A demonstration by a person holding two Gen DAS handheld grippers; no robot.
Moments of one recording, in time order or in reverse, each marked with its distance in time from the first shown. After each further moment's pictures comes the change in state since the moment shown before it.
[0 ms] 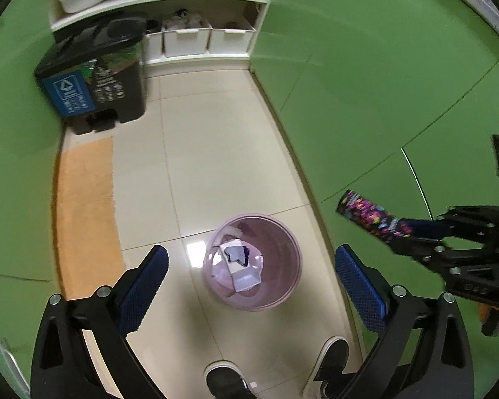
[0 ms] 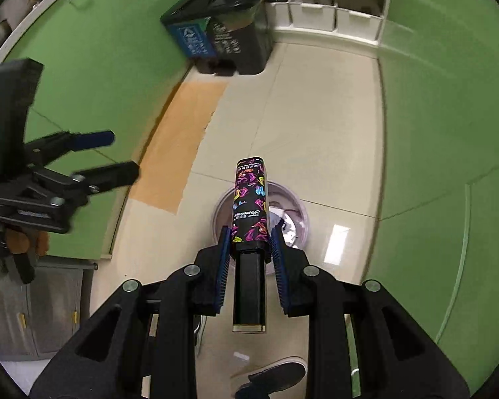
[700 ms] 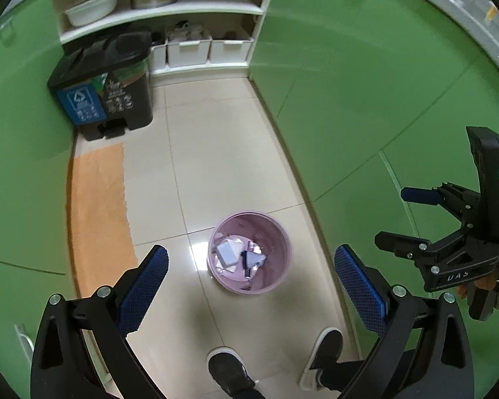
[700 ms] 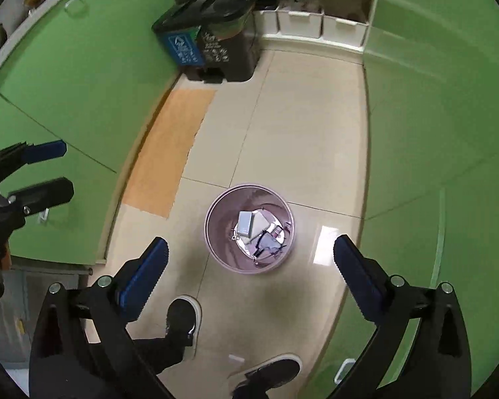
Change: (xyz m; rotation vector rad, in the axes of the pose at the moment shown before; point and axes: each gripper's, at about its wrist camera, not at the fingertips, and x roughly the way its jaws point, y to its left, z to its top) left arm -0.079 -0.029 0.001 0.025 -0.005 0.012; right arm -0.077 -0.008 -0.003 0.057 -0.033 -0.072
